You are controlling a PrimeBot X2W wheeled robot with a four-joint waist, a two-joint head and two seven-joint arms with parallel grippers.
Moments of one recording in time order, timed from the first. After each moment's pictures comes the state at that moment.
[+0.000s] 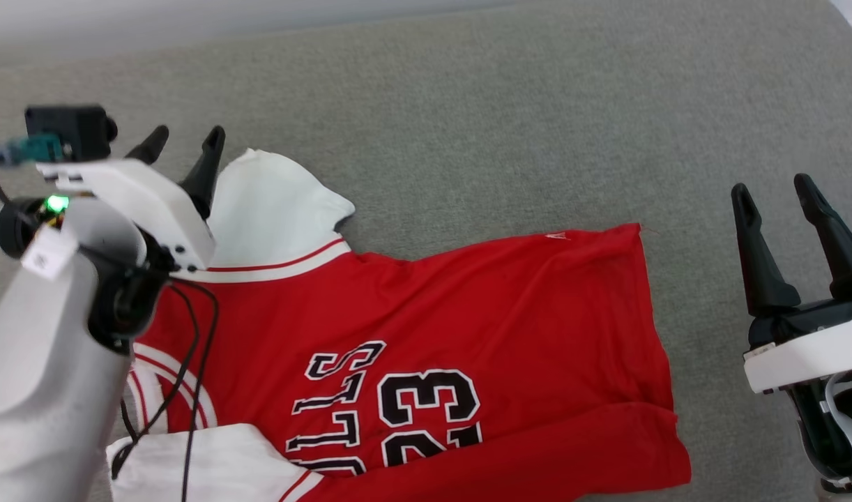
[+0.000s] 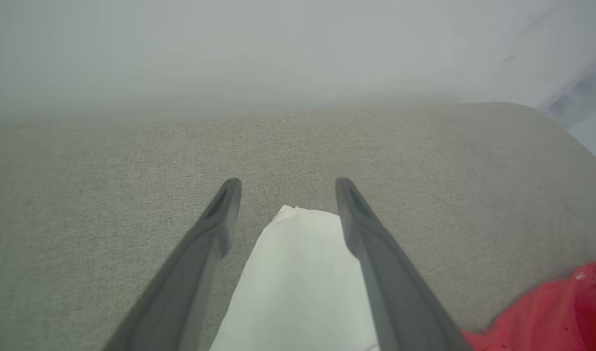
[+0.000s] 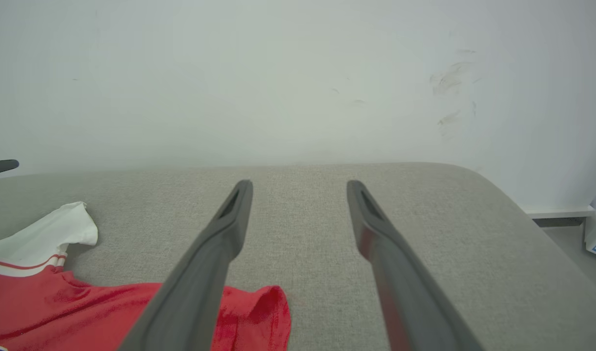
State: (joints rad) left arm -0.63 0.47 -0.29 0.27 -0.67 0.03 0.22; right arm -0.19 -0.20 -0.03 -0.18 0.34 0.13 0.04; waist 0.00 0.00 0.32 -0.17
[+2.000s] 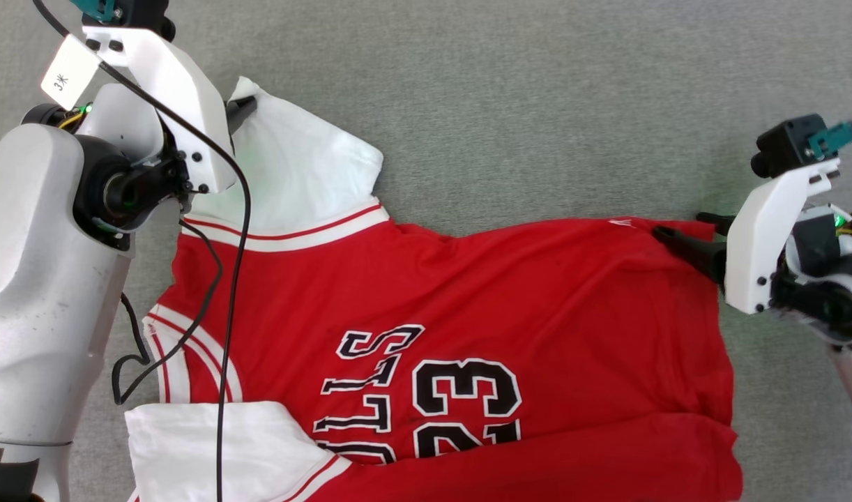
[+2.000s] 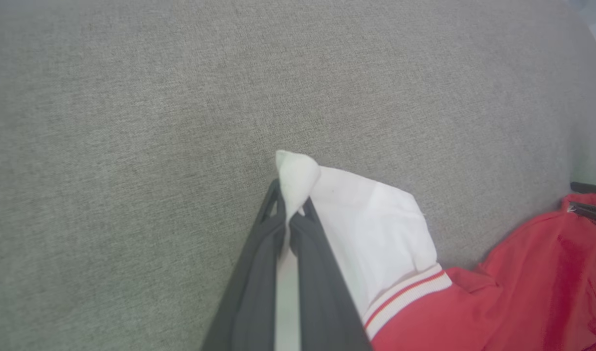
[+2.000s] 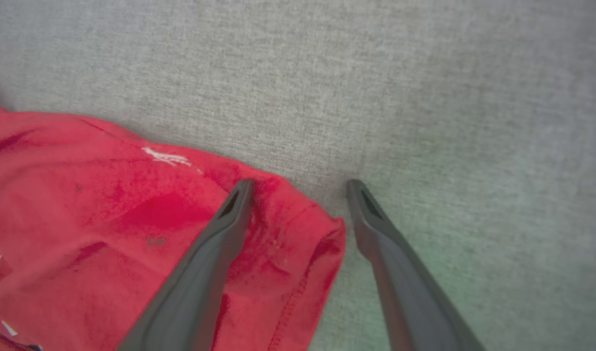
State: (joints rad) left arm -0.93 0.46 -0.40 0.38 -0.83 -0.03 0.74; right arm -0.63 -0.45 0.32 0.32 0.72 0.13 0.75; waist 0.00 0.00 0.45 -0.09
